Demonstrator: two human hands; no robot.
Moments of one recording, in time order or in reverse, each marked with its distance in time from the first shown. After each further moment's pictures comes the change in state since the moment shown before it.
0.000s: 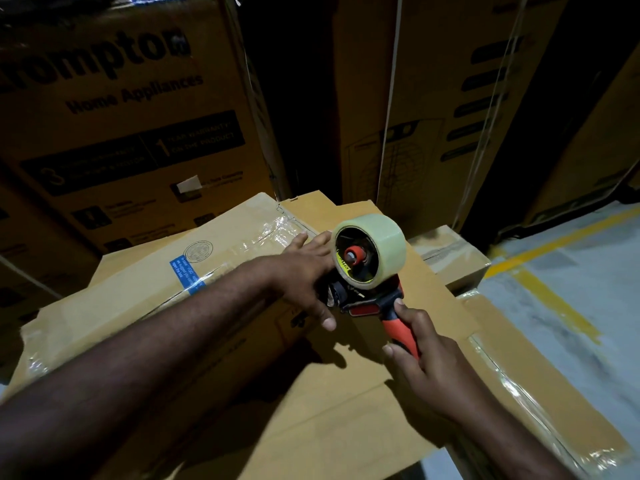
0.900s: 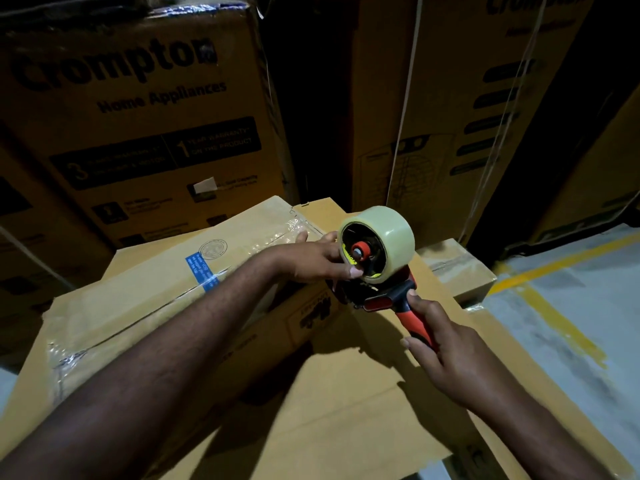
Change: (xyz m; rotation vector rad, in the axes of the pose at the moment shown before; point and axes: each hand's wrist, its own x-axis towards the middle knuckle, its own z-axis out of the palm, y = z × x) left_hand -0.009 -0.001 -0.020 -0.442 0.040 -0.103; right_hand 0.008 -0.021 -0.035 -0.194 -0.012 -0.053
